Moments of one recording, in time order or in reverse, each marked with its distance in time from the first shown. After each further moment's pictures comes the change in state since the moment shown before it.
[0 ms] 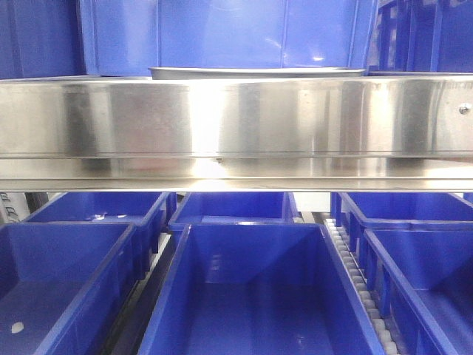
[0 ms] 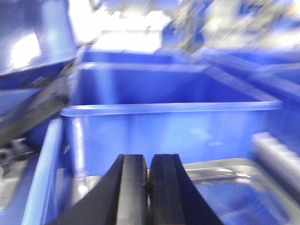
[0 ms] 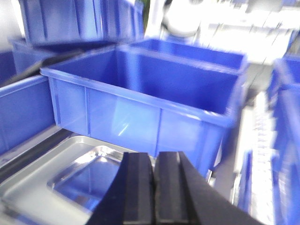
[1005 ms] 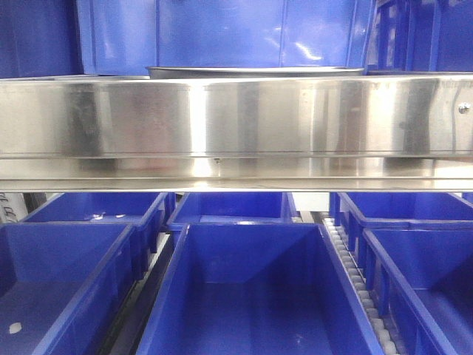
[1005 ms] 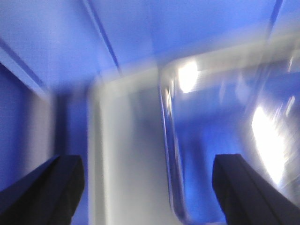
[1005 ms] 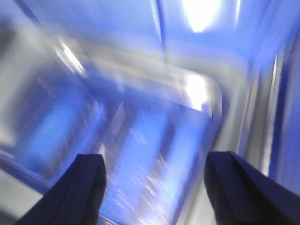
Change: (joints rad) left arm 0.002 0.921 -0.712 -0.098 0.466 0.180; right arm 0.000 0.883 -0.607 0.044 0.372 0.165
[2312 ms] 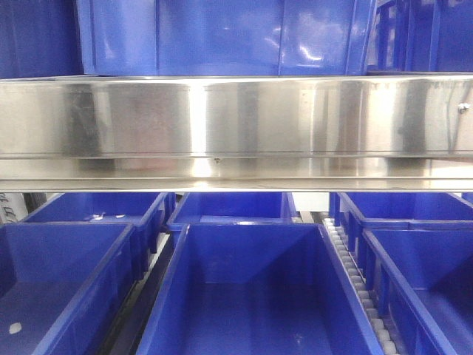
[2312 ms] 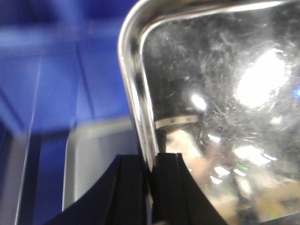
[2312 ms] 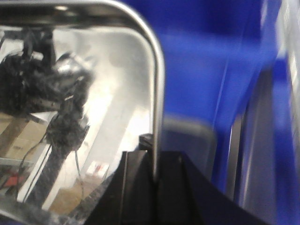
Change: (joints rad) left arm 0.006 -0.078 0.075 -0.109 -0.151 -0.019; right arm -0.011 -0.136 0.123 -0.042 -0.128 -0.001
